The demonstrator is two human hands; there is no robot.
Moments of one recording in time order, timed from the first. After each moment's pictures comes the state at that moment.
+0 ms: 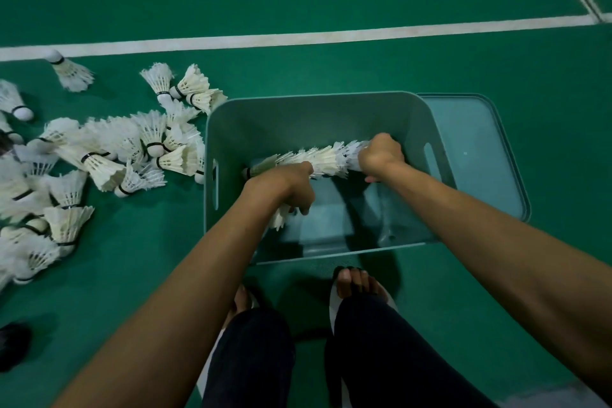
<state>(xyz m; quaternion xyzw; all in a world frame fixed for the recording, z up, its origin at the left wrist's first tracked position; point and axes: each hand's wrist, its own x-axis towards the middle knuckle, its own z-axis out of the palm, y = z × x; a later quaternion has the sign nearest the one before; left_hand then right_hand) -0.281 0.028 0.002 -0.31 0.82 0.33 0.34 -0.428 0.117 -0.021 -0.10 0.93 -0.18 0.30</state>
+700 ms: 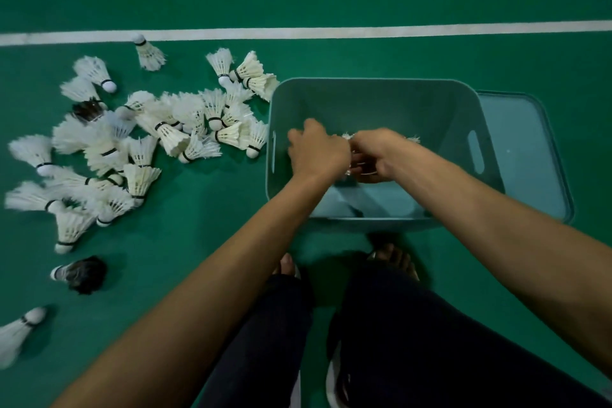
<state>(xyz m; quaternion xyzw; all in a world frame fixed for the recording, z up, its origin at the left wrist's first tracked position) -0.238 0.060 0.038 -0.57 0.69 0.45 -0.08 -0.341 0.092 0.025 -0.03 0.79 -0.30 0.53</state>
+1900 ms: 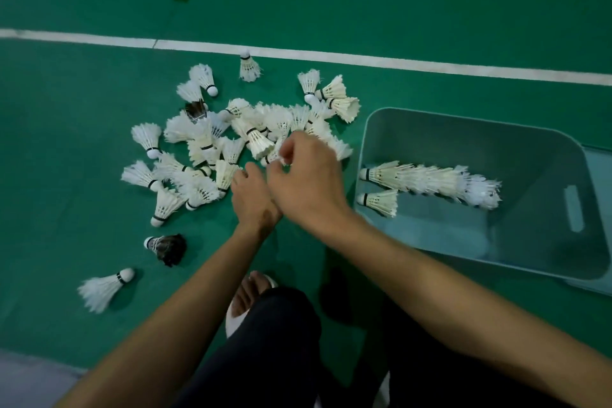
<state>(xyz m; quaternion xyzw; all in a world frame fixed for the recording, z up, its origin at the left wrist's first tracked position) -0.038 -0.027 -0.053 -0.69 0.70 0.20 -0.06 -0.131 0.043 0.094 -0.50 0.76 -0.33 0.25</state>
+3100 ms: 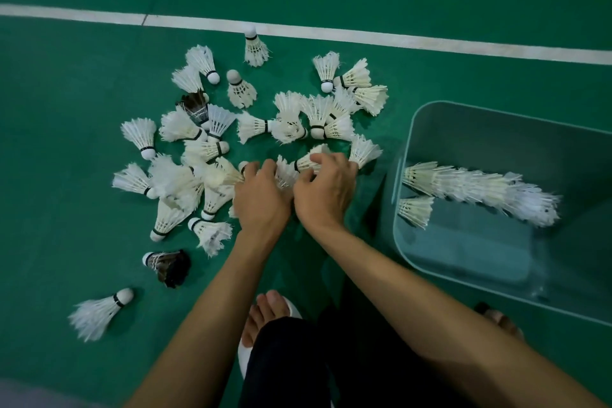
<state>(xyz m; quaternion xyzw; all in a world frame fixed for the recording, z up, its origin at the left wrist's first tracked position) -0.028 -0.063 -0.064 -0.64 0.74 0.19 -0.07 -0.118 -0.030 -0.048 -0.34 0.85 -0.36 0.19</state>
